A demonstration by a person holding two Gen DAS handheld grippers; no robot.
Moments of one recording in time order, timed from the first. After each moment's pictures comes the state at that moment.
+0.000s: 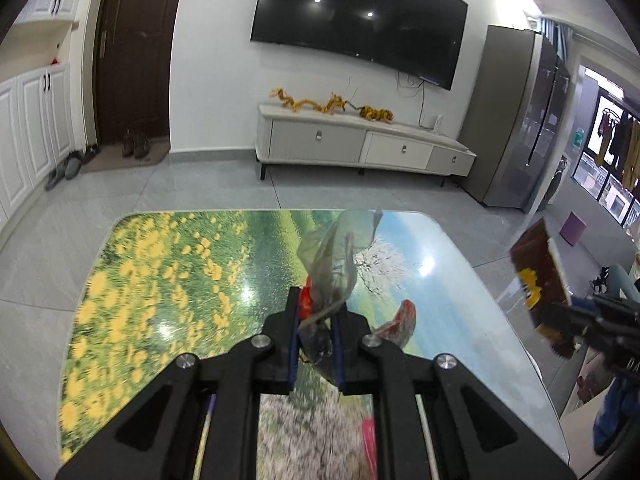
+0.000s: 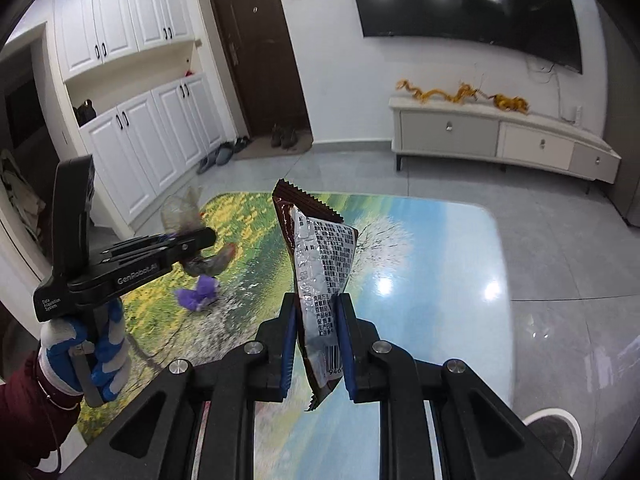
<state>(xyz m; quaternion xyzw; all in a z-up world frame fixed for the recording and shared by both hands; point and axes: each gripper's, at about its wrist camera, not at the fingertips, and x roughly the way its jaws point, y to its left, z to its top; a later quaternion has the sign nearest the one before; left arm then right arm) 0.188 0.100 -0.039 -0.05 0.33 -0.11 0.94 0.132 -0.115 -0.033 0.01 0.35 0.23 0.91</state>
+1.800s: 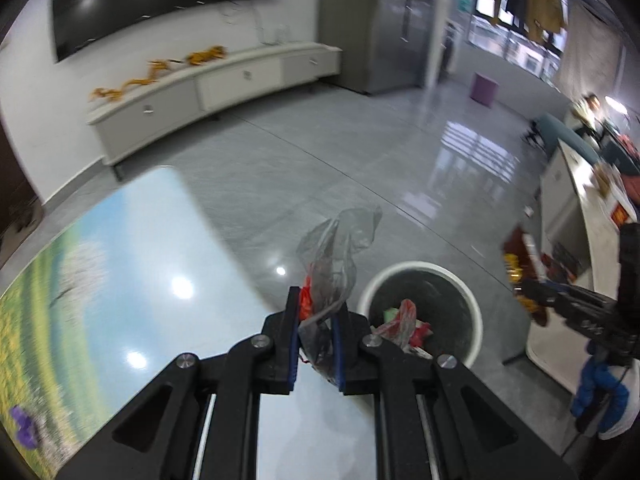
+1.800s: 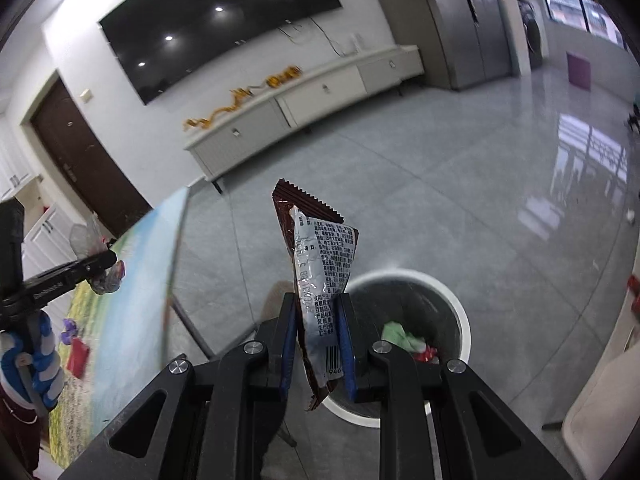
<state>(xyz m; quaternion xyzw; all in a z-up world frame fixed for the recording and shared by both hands) 0.172 -0.257 -0.088 0.13 0.42 -0.31 0.84 0.016 -0.456 -0.141 0.23 0.37 -0.05 0.90</state>
